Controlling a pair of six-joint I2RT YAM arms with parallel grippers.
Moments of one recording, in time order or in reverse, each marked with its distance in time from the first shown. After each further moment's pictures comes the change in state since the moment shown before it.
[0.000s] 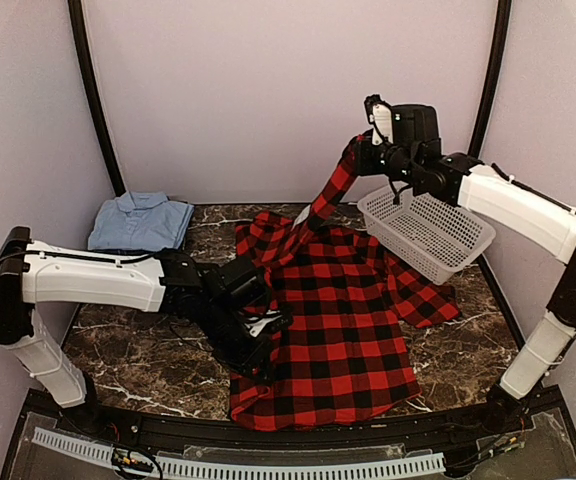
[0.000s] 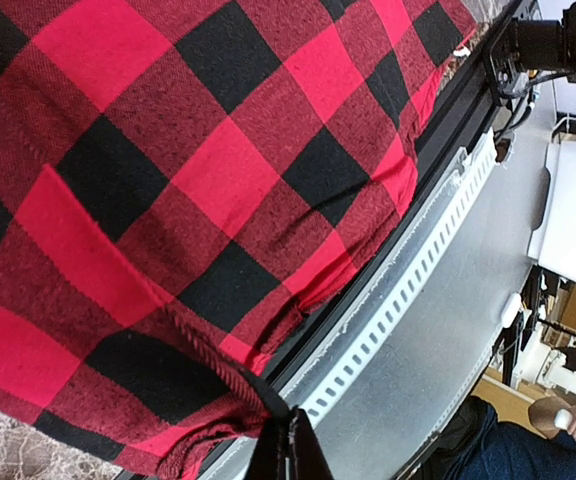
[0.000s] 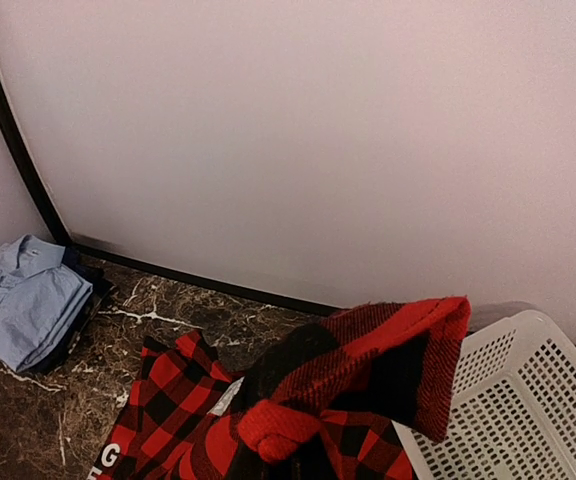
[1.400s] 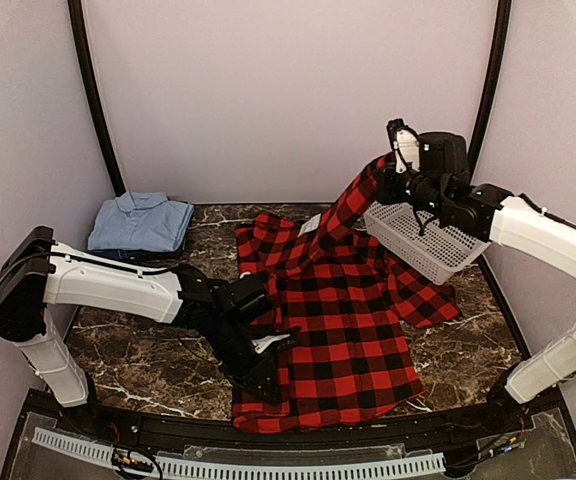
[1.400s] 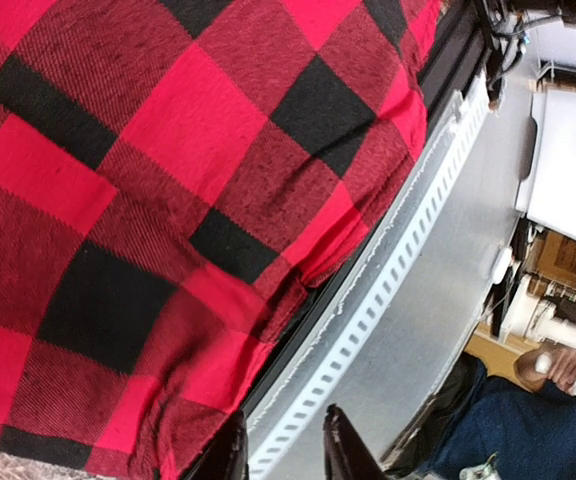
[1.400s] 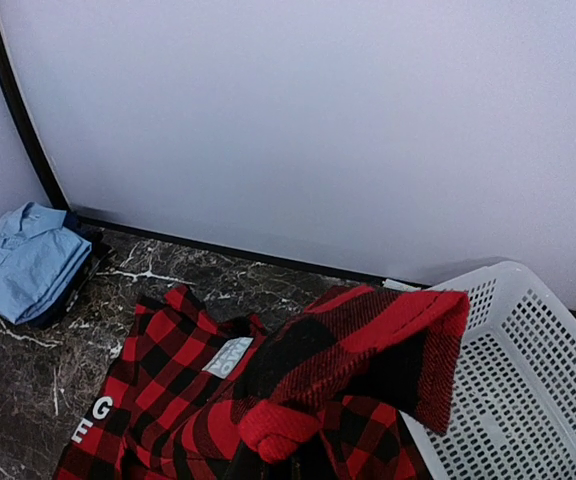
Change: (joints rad) left arm -0.008 0.087 -0.056 0.079 0.150 0.065; right arm 0.012 -0.243 -0.307 0.056 0.012 0.003
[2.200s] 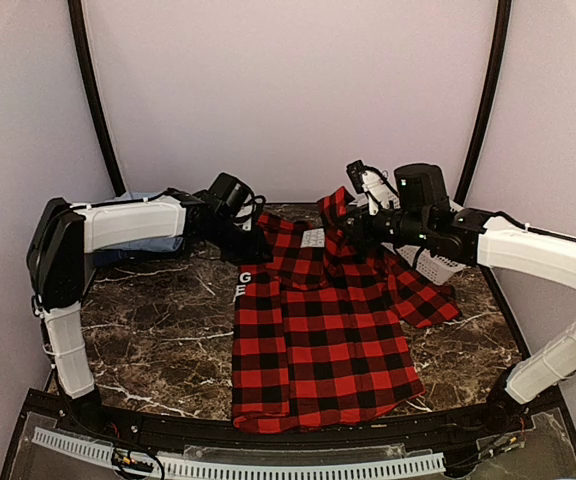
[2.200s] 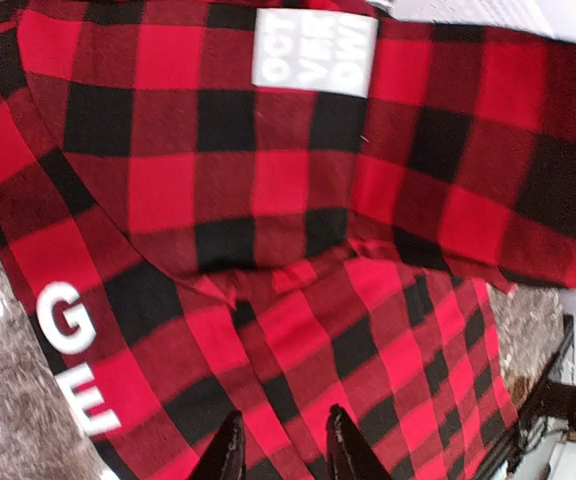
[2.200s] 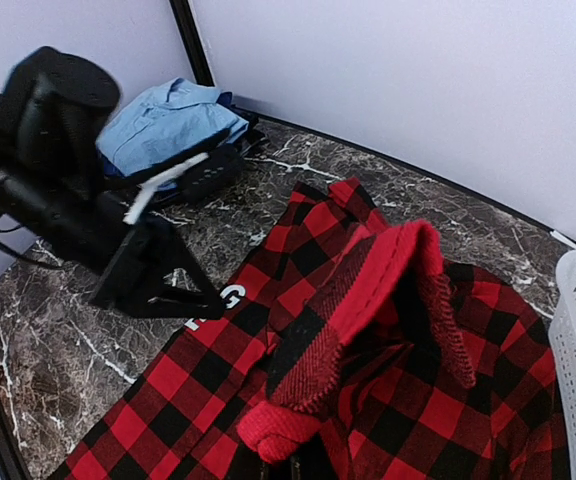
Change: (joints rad) left arm 0.431 0.179 0.443 0.074 -0.407 -0.039; right arm 0.106 0.004 -0.154 0.017 -0.326 -0.005
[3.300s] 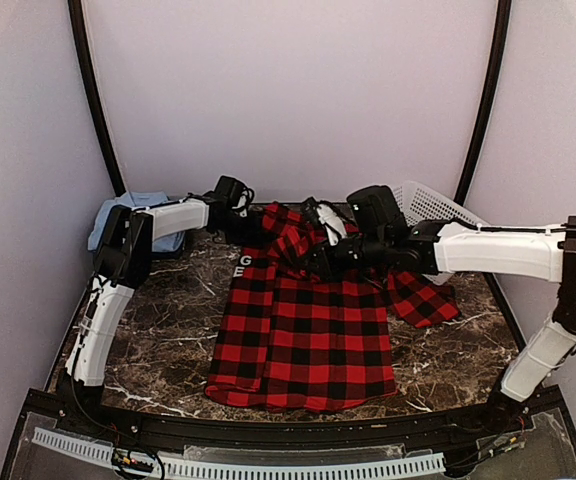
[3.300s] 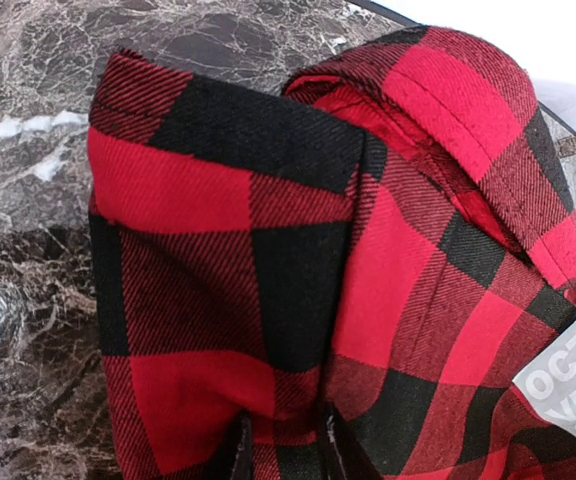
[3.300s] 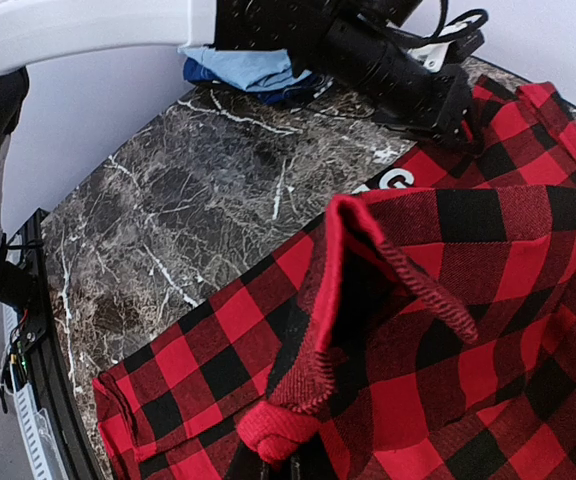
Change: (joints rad) left arm 0.235 0.659 0.618 0.105 -0.050 -0.008; right arm 0.100 0.193 0.045 -0.007 -0.186 0.061
